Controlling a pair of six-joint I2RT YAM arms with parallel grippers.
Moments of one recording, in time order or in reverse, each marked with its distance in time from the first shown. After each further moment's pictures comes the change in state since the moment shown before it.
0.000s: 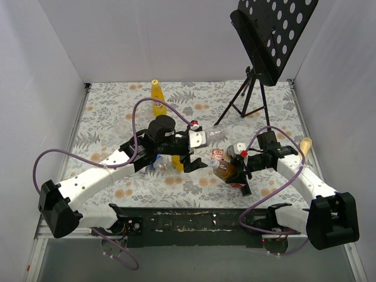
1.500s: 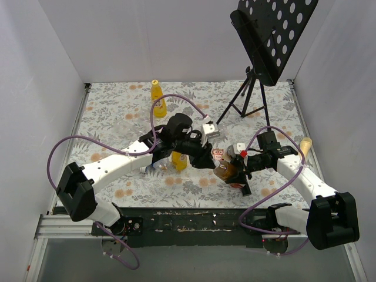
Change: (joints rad) left arm -0.014 0.219 0.086 -0.044 0.156 -0.274; right arm 0.007 0.000 0.000 -0.002 0.010 0.003
